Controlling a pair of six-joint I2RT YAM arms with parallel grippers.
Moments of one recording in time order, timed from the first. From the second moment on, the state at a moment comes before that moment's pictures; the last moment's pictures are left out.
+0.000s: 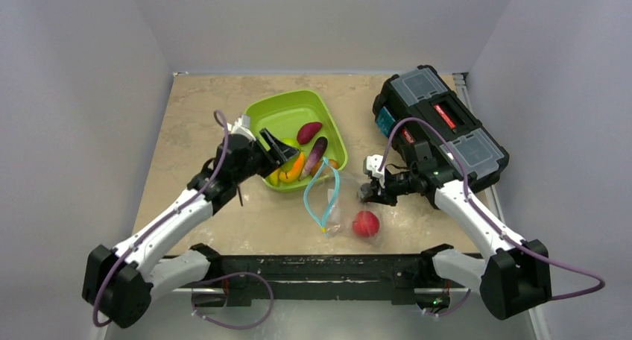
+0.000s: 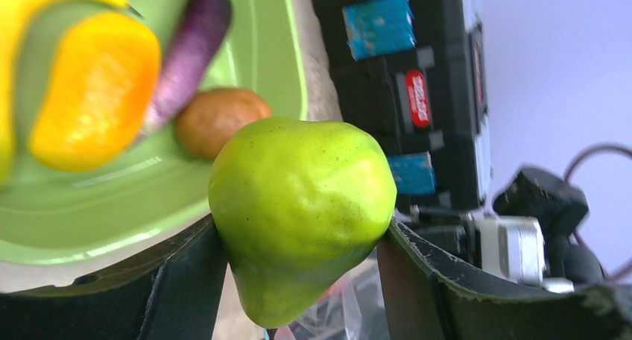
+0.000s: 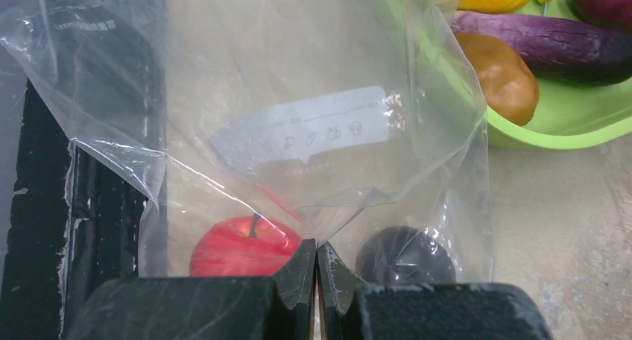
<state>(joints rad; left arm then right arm) -0.54 0.99 0.67 -0.08 0.06 -1.06 0.31 1.11 0.73 -0.65 -0.86 -0.86</state>
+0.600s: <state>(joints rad) -0.36 1.70 1.26 -0.43 0.20 -0.67 0.27 1.09 0.72 -0.65 -0.86 -0.89</state>
